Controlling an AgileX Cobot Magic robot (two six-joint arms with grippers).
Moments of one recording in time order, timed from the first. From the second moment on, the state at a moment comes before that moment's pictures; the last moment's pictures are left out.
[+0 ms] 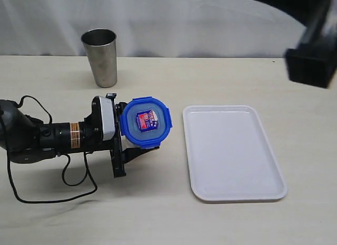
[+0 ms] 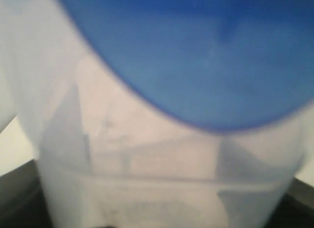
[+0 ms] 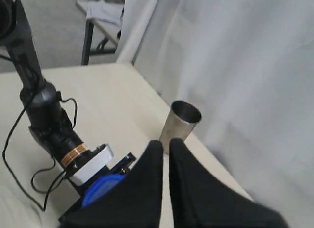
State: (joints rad) left arm -0.27 2.23 -0.86 1.07 -1.21 0.21; right arm 0.76 0.90 -1.07 0.03 0.50 -0.41
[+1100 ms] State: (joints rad) left arm -0.27 2.23 -0.86 1.04 -1.20 0.20; right arm 0.20 0.00 -0.51 -0.35 0.27 0.35
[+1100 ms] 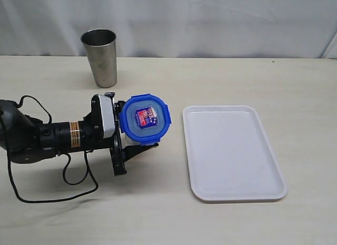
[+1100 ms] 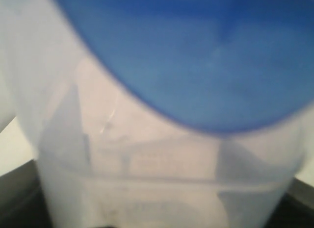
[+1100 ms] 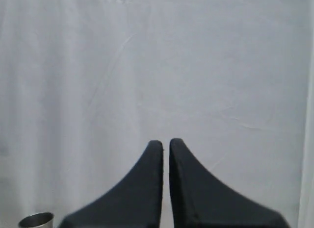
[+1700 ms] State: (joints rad) left arm -0.27 2.23 -0.86 1.04 -1.20 0.19; right arm 0.04 0.00 -0.43 -0.30 0.21 0.36
